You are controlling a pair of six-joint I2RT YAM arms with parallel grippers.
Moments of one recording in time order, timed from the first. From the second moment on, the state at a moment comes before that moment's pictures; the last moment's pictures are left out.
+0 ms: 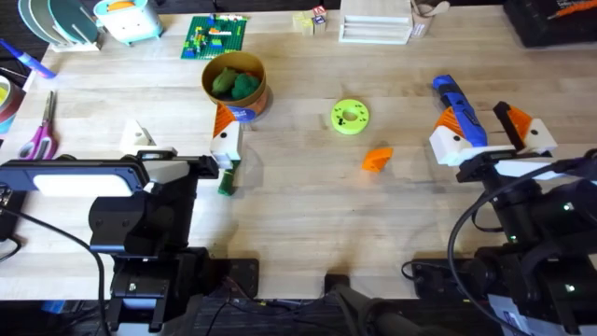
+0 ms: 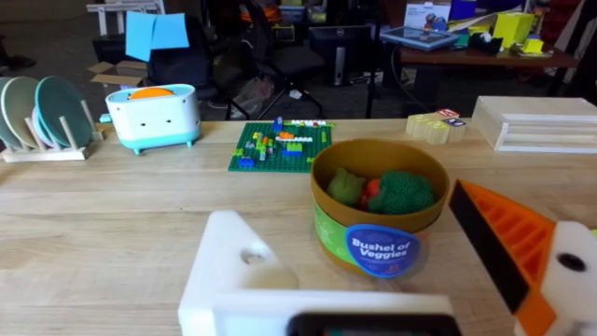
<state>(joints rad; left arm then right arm) 0.00 0.00 0.01 -0.02 0.00 0.00 0.00 0.00 0.01 -0.10 -0.03 -0.01</state>
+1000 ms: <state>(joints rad) 0.00 0.31 0.65 -0.73 -0.03 0.08 0.00 0.24 0.52 -0.55 -0.06 -0.01</state>
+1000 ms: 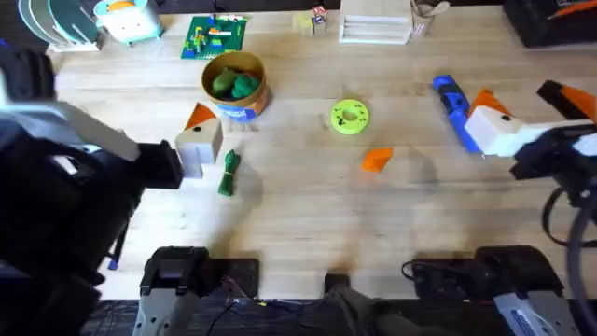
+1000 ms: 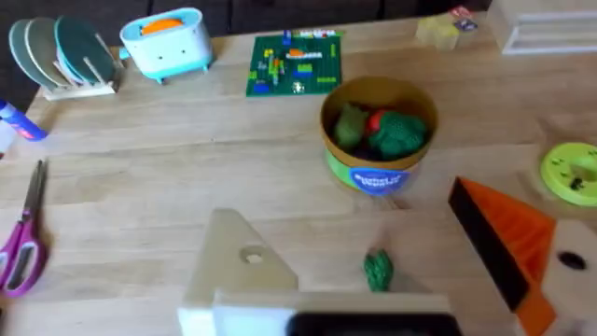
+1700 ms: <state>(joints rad) 0.00 0.75 0.93 -1.08 0.19 0.14 0.00 0.47 0.78 -0.78 -0.08 -0.01</state>
